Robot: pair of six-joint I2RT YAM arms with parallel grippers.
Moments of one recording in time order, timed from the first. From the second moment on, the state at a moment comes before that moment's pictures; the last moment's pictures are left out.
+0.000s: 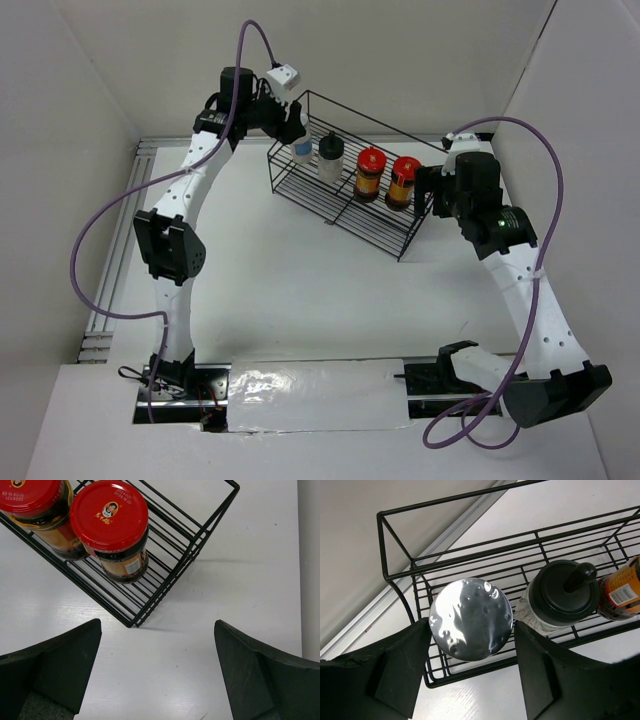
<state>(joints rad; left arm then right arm) -0.27 2.15 2.31 -0.57 0.51 0.23 0.22 1.10 1.30 -0.73 0.17 0.02</state>
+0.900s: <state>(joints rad) -0.26 2.11 2.20 -0.61 0.54 0.23 0.25 1.11 1.30 -0.73 0.17 0.03</state>
